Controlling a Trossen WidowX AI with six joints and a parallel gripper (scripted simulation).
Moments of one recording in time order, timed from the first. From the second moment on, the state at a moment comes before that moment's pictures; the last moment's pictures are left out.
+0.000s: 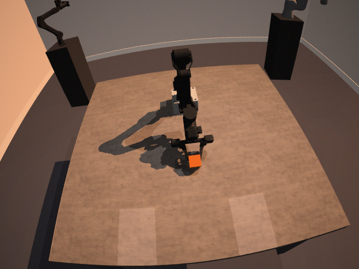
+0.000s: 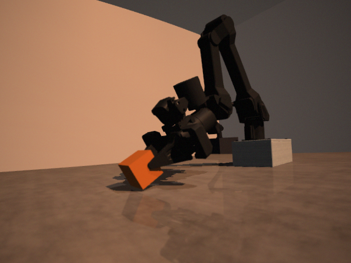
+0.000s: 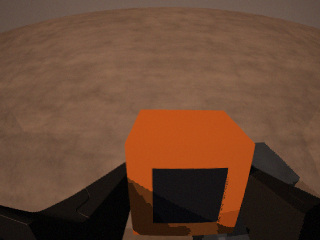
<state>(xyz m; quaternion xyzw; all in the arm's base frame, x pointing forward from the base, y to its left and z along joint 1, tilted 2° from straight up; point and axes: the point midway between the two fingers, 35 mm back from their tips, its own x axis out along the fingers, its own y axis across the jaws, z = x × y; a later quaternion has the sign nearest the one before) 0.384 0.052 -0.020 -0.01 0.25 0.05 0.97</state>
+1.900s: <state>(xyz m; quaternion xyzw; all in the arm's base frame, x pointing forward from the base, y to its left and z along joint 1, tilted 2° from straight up) 0.391 0.053 -0.019 -0.01 0.30 0.04 0.95</state>
